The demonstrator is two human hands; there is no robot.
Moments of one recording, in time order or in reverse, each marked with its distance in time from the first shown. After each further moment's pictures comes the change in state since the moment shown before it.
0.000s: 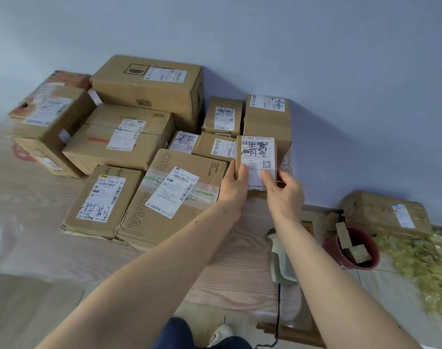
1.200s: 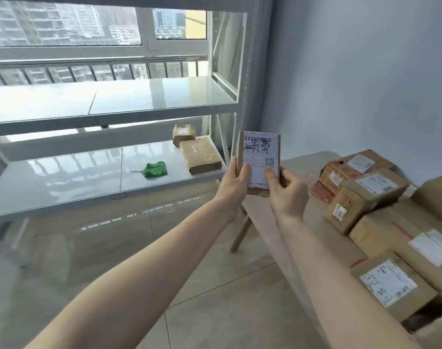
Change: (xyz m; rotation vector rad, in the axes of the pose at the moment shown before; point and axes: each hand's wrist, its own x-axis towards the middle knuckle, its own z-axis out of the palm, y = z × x) left_hand -0.284 0.060 -0.582 -0.222 0.865 0.389; right_hand -0.433 -0.290 0.370 0.277 -0.873 -0.574
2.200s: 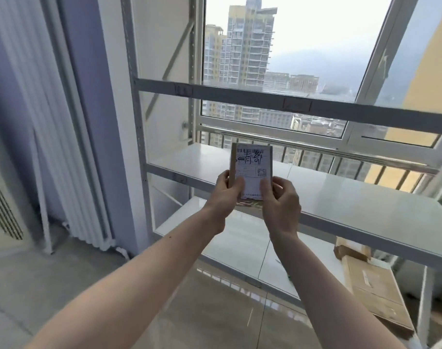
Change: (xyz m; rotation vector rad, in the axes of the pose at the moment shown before) left_hand 0.052 0.174 -0.493 0.014 0.746 0.257; right_hand -0.050 -0.270 0.488 0.404 -0.701 -0.277
